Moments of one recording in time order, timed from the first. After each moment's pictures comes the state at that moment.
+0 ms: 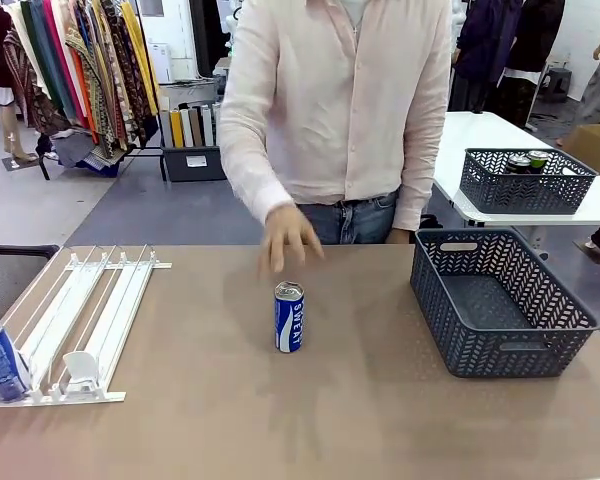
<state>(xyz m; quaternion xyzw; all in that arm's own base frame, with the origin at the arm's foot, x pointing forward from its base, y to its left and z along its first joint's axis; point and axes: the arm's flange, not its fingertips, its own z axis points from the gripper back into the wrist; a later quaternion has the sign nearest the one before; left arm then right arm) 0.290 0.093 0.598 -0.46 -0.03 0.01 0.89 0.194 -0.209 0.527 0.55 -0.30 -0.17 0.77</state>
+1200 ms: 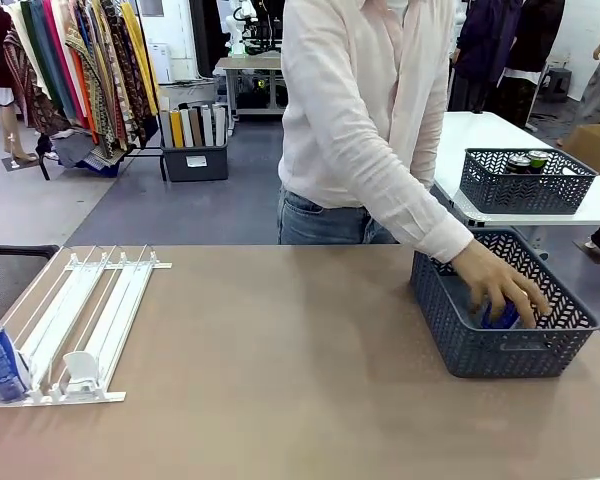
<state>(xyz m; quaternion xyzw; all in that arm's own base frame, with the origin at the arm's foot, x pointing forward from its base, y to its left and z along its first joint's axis) 0.259 0.188 0.570 -0.57 -0.09 0.13 0.81 0.194 -0.209 0.527 0.55 -0.30 -0.17 0.77</state>
